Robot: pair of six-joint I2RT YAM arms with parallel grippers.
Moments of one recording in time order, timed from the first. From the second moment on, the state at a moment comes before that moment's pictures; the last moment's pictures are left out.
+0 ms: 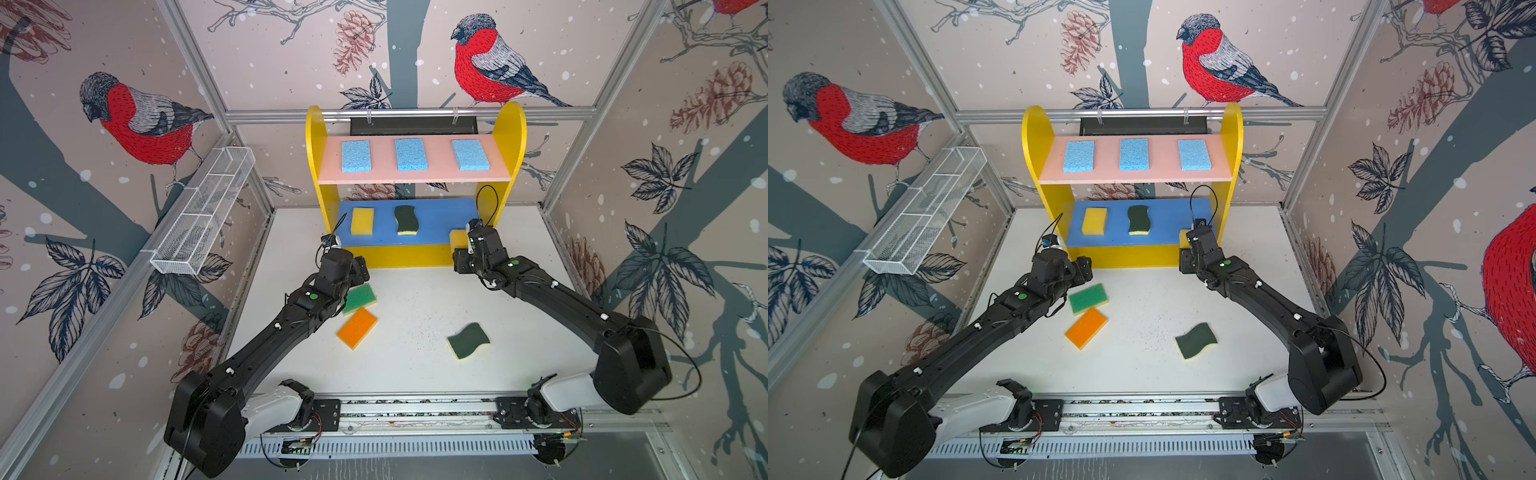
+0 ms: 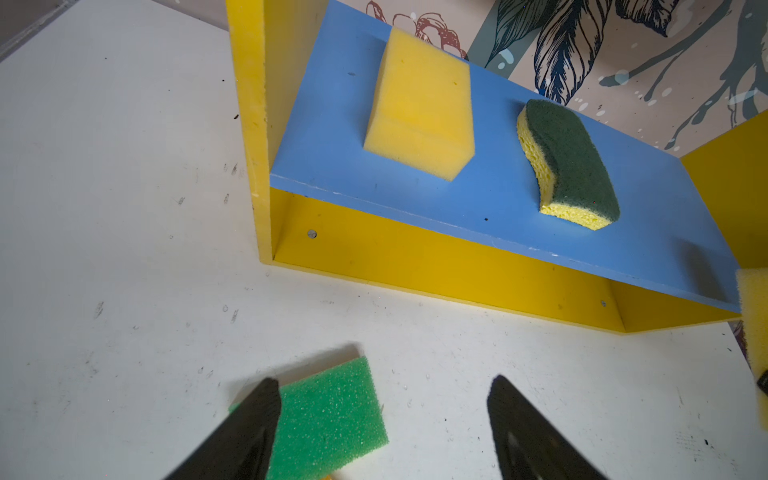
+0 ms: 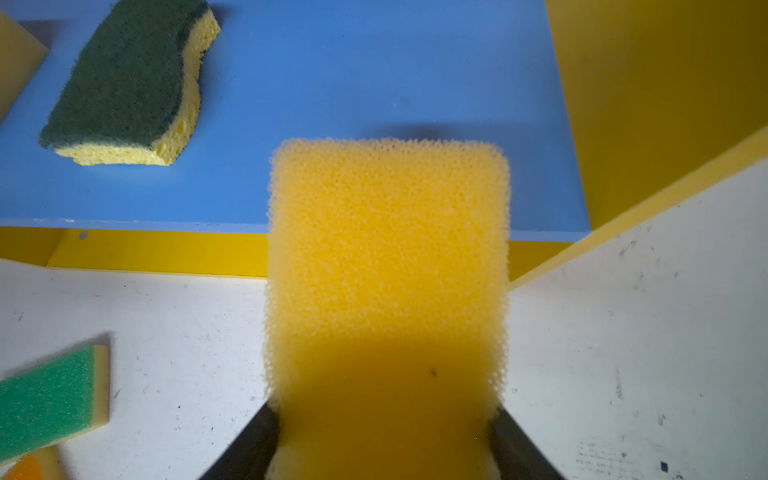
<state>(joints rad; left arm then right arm) -0.48 1.15 0.81 -0.26 -0.26 -0.59 0.55 1.44 1.08 -0.37 0.21 0.31</state>
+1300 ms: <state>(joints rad) -0.48 1.11 0.79 -0.23 -0.24 -0.59 0.51 1.53 1.21 -0.32 0.21 0.29</state>
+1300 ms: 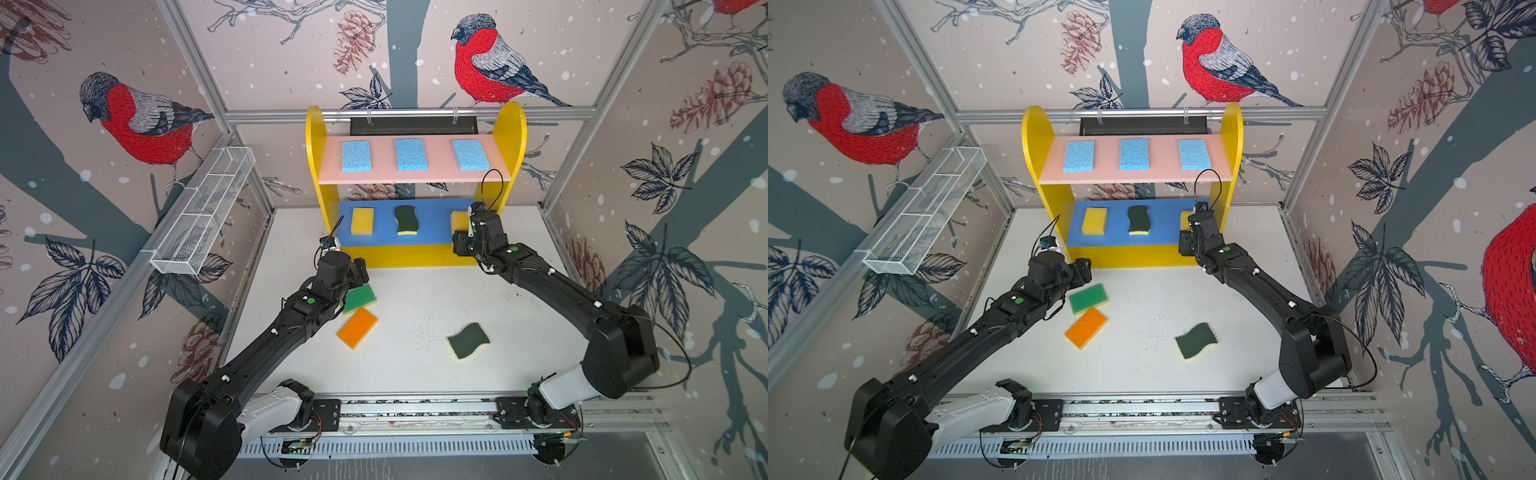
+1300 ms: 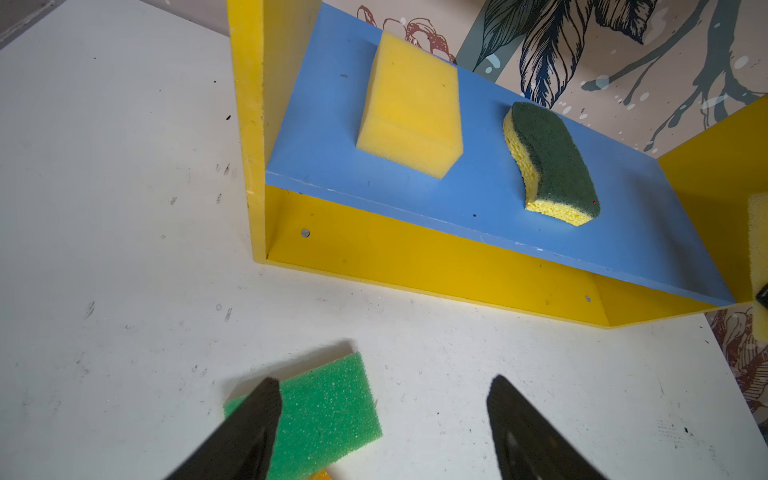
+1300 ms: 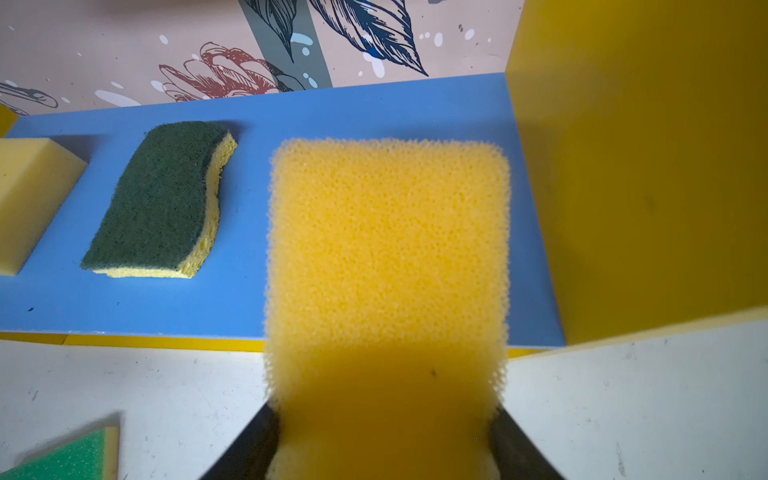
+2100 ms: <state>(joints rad) -0.48 1.17 0.80 -0.17 -0.23 -0.57 0.48 1.63 1.28 -0.27 0.23 0.21</state>
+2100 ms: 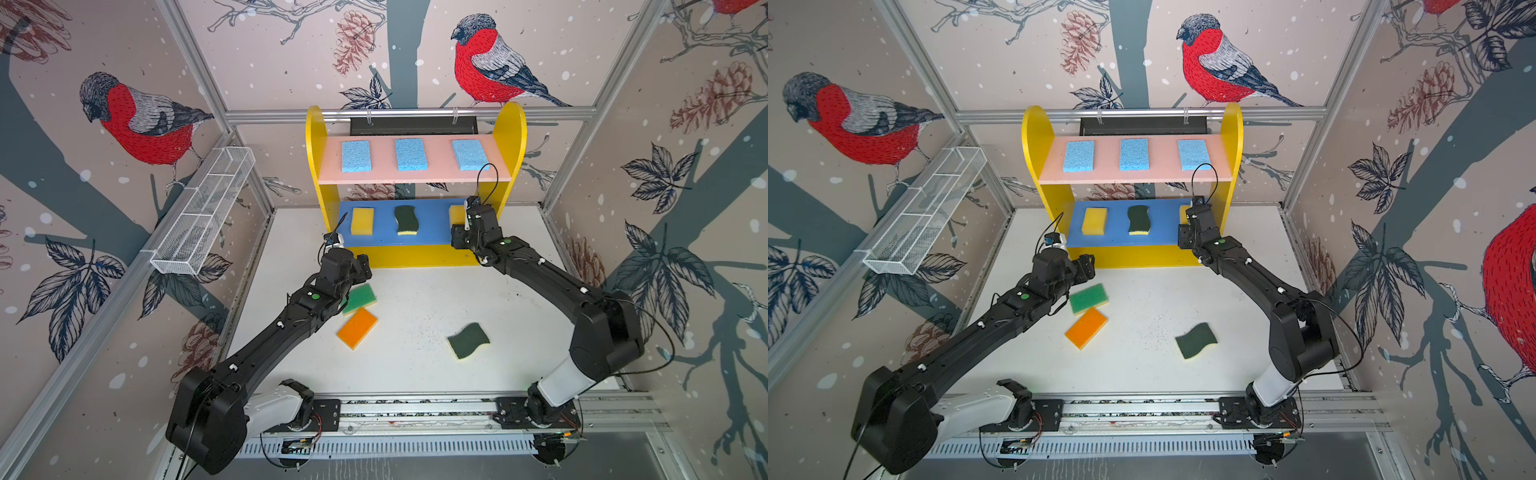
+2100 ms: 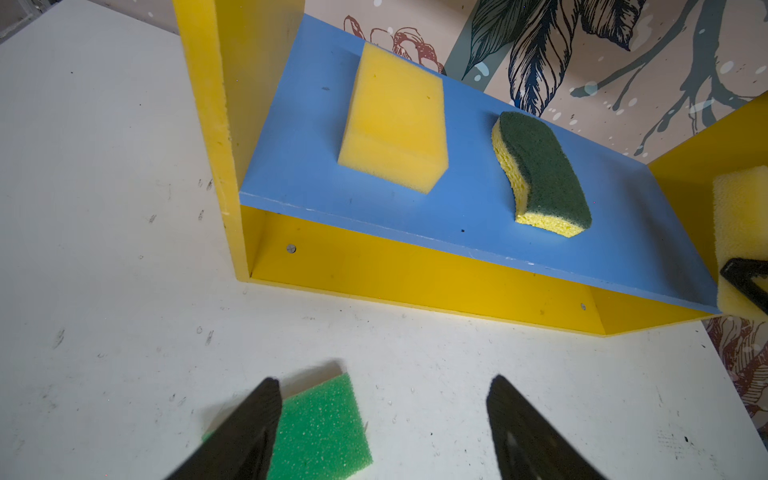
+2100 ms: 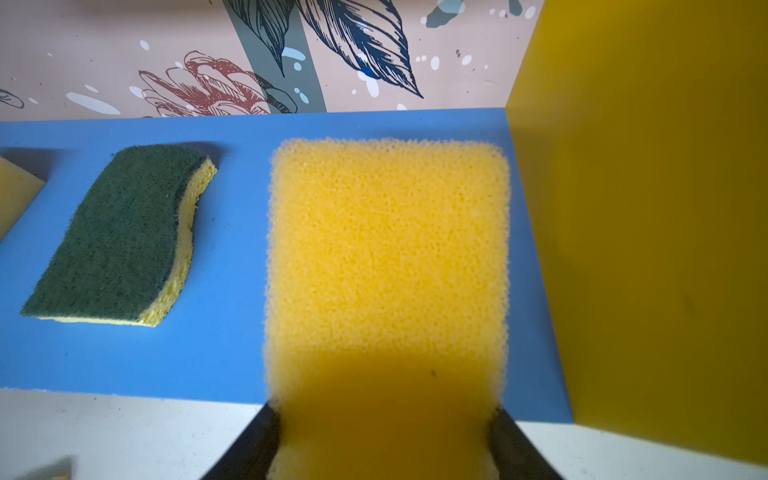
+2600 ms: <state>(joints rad) -0.47 1.19 0.82 -0.14 -0.21 -0.55 0.47 1.71 1.35 -0.25 0.23 0.18</state>
